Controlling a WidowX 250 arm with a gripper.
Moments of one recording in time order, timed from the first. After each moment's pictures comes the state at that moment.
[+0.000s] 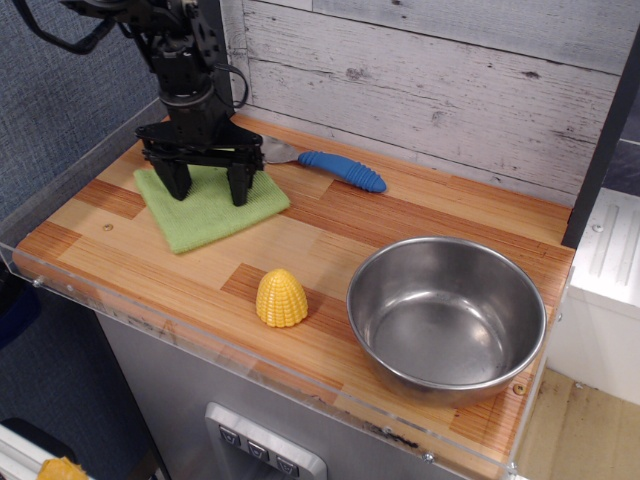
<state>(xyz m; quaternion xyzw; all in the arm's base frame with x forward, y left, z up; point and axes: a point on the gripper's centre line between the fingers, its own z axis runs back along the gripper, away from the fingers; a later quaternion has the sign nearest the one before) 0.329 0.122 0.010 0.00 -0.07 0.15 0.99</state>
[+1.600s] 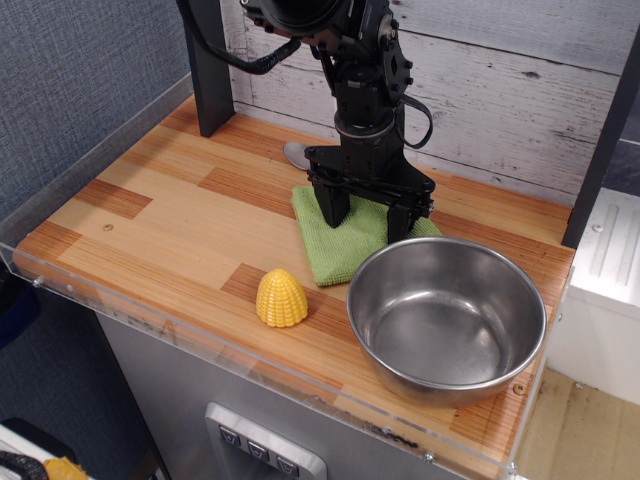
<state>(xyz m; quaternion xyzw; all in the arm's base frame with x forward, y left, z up) 0.348 -0.016 0.010 -0.02 -0.08 -0.02 1.00</state>
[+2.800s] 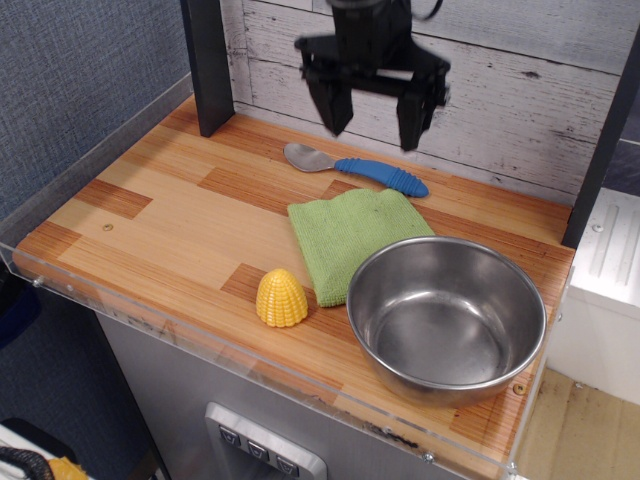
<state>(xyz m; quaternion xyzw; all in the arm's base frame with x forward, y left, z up) 0.349 -0.012 0.118 -0.03 -0.15 -0.01 0.99</state>
